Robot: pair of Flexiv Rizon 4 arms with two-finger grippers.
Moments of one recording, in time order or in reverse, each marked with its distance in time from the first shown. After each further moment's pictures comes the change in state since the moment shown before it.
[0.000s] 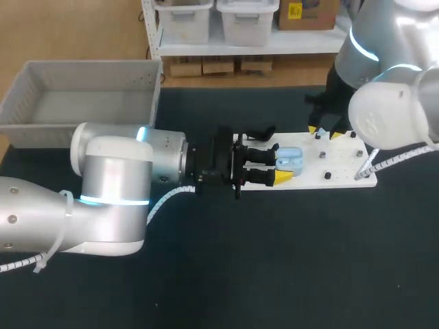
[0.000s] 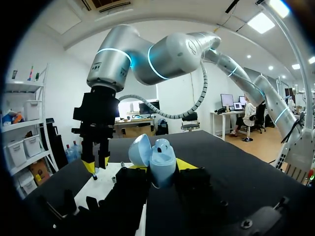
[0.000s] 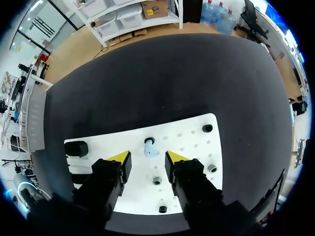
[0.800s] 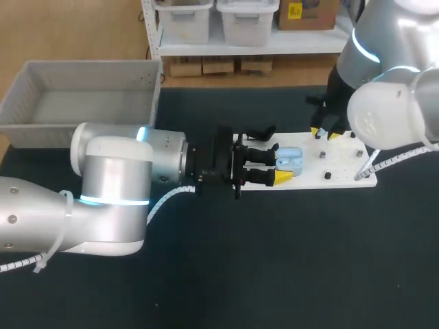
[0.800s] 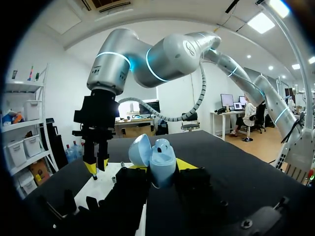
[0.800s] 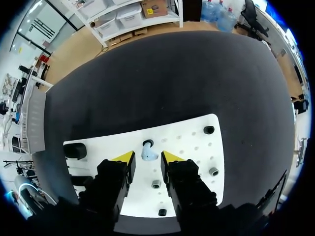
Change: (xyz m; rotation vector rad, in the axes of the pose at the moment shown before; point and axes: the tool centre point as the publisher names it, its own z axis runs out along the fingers) left arm 0.000 0.000 0.000 0.000 0.000 0.000; right arm -0.002 -0.001 0.005 -0.015 0.003 0.008
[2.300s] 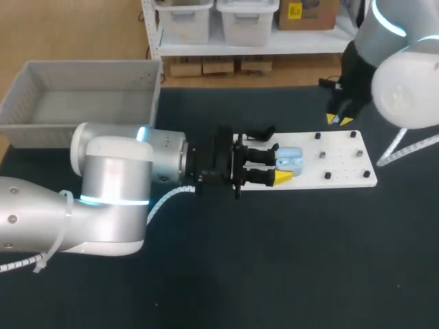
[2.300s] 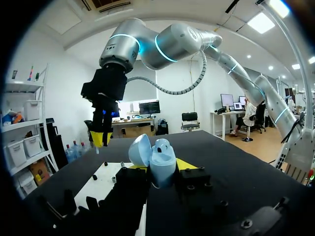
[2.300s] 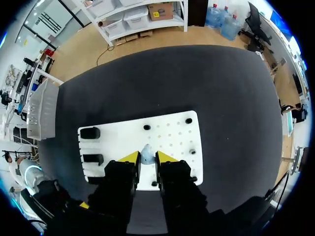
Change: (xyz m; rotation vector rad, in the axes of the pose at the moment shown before) left arm 0.000 0.000 0.000 0.000 0.000 0.000; right arm 0.014 -0.003 -0.075 -0.007 0.001 -0.071
